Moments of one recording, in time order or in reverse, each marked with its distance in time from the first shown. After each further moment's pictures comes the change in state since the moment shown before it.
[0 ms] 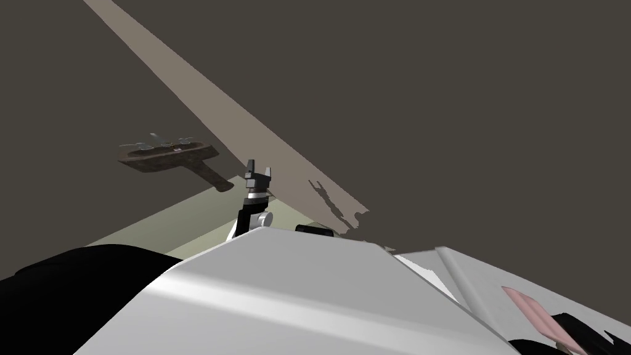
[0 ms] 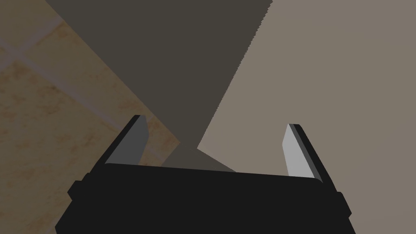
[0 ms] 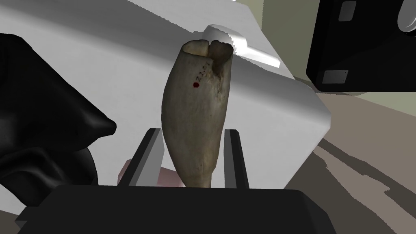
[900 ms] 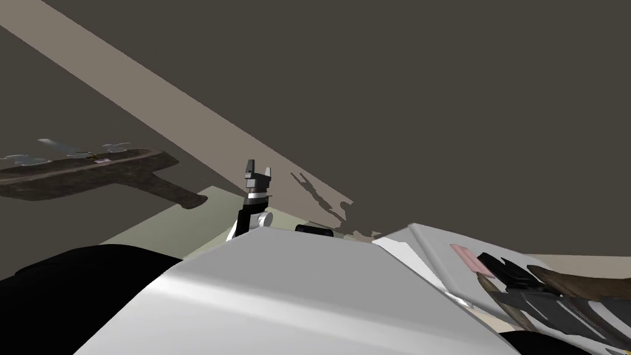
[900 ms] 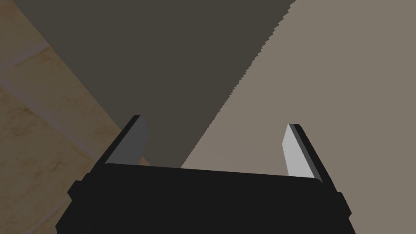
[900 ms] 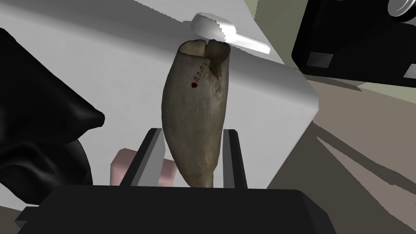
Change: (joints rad) left arm 0.000 0.000 0.000 0.000 0.000 0.000 0.000; right arm -0.184 -0.233 0.092 -0.167 -0.041 0.059 -0.033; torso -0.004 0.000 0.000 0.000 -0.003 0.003
